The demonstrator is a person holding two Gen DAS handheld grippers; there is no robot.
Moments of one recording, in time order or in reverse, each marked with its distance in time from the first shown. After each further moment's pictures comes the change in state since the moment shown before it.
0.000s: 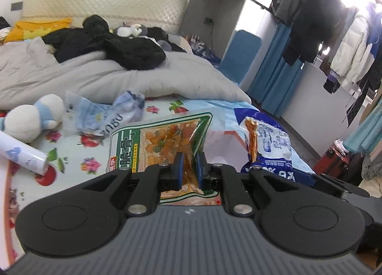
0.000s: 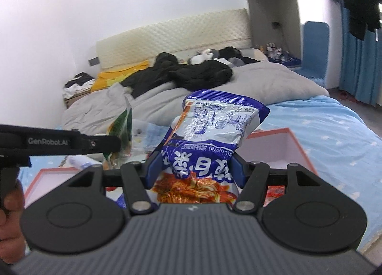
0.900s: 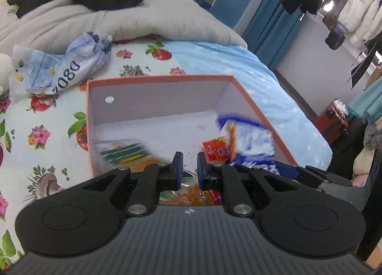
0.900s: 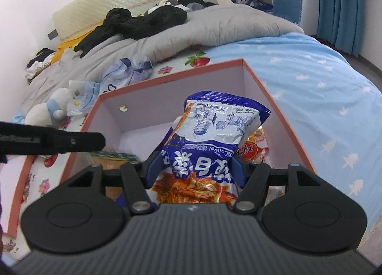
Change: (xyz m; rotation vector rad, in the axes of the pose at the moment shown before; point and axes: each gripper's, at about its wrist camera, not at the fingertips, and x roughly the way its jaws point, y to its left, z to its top) left arm 0.172 -0.009 -0.029 0.023 0.252 -0.048; right arm 0.108 -0.095 -0.058 0.094 0.235 -0.117
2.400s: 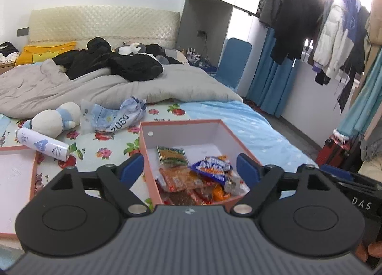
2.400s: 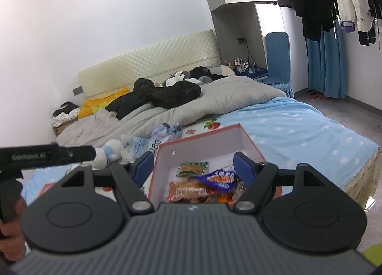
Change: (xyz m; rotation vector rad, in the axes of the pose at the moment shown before) left arm -0.297 -0.066 -0.147 0.069 -0.333 0.108; right arm -0.273 0.049 -0.075 0.015 -0.350 0.046
